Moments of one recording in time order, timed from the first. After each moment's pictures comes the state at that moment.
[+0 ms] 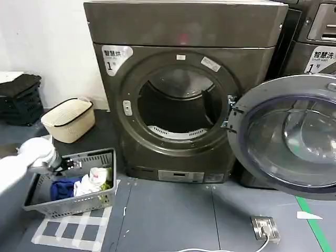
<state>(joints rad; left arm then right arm) -0.01 -0.50 0.70 -1.33 -2.10 0.74 -0.79 -1.79 1.57 2.05 1.74 0.46 0.14 0.02</state>
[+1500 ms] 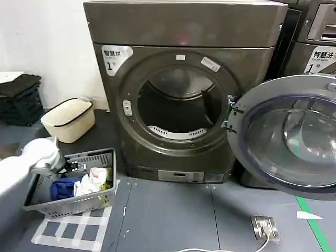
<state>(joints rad) -0.03 -0.50 0.74 -1.36 -2.14 0.74 -0.79 -1.79 1.58 2.06 1.71 0.45 0.18 0.00</state>
